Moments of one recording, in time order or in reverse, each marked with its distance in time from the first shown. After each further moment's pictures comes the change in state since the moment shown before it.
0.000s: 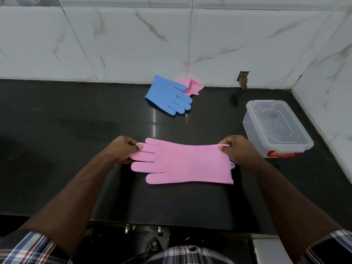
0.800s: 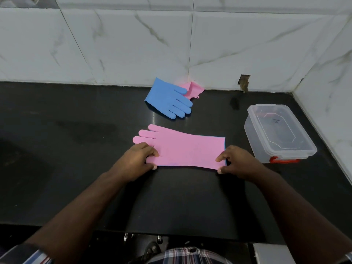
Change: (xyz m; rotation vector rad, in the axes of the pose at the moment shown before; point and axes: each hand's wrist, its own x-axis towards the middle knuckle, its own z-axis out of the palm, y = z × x) left_hand -0.007 -0.004 0.027 0.676 -0.018 0.622; right_hand -0.010 0.000 -0.006 -0.347 -0.249 -0.160
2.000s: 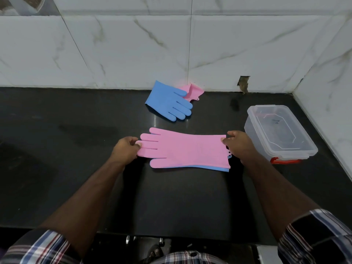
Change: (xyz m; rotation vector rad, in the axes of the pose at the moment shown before) left_hand 0.036 -0.036 0.001 -0.637 0.298 -0.599; right_hand 0.058 0.008 -0.003 0.618 0.400 0.348
